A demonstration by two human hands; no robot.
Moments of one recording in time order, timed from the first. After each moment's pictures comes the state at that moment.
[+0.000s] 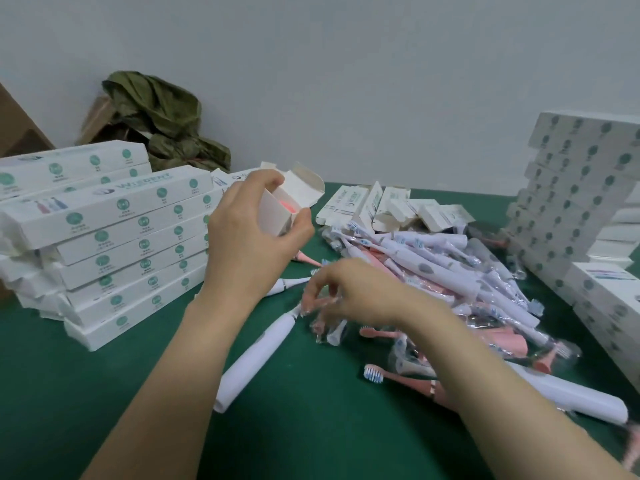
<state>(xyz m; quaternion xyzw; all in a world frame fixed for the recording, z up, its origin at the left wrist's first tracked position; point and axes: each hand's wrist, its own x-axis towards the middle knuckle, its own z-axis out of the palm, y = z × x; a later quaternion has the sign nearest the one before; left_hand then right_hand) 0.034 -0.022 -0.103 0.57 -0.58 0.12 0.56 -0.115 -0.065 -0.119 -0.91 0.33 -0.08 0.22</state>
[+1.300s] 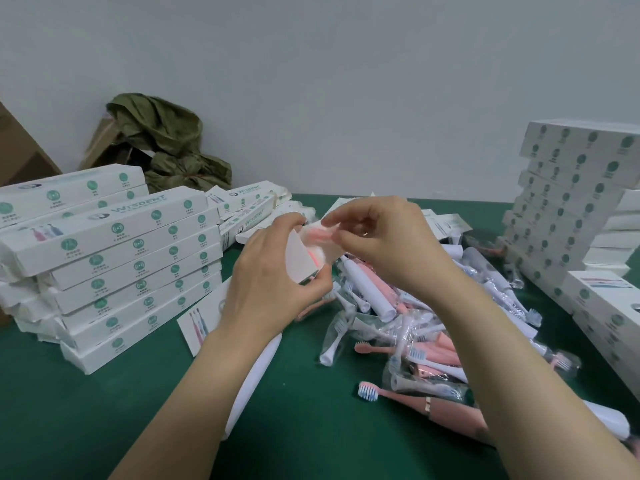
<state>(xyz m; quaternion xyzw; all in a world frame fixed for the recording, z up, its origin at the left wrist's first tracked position) 0.013 -0.025 -0.121 0.56 -0.65 0.14 0.49 -0.138 -0.061 -0.063 -0.82 0.35 -0.41 0.20</state>
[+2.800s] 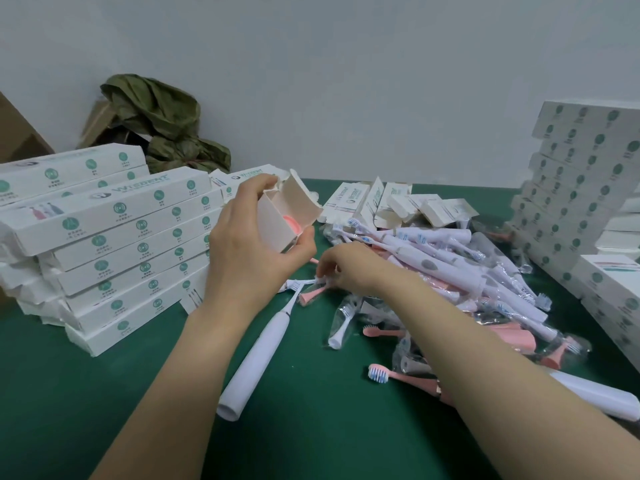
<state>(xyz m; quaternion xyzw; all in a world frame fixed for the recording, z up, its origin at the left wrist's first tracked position) 0.035 -0.022 -0.115 0.56 -0.61 0.15 0.54 -0.100 -0.131 -0.145 -0.90 0.40 -0.09 0.12</state>
